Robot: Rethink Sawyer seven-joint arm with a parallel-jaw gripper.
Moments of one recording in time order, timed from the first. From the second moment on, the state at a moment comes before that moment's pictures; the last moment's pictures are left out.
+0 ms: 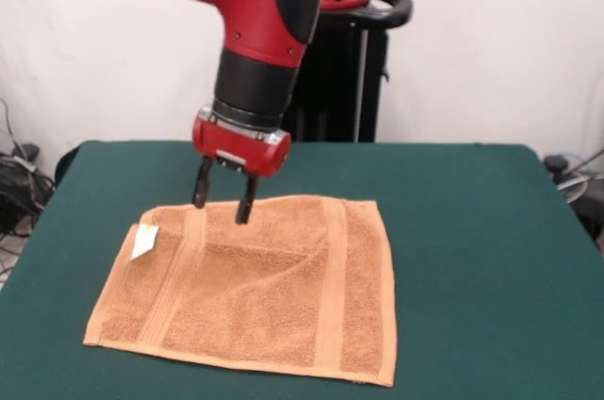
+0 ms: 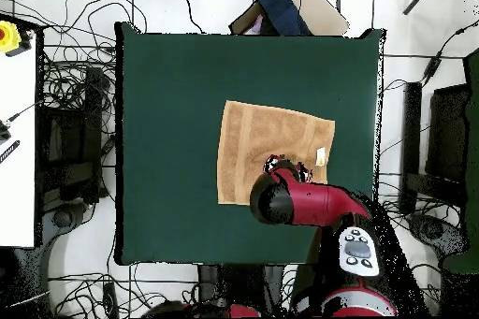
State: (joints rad) arm -0.30 -0.58 -0.15 1.79 -0.34 0.05 2.04
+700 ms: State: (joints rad) arm -0.23 -0.39 -0.15 1.78 -0.34 -0.07 2.04
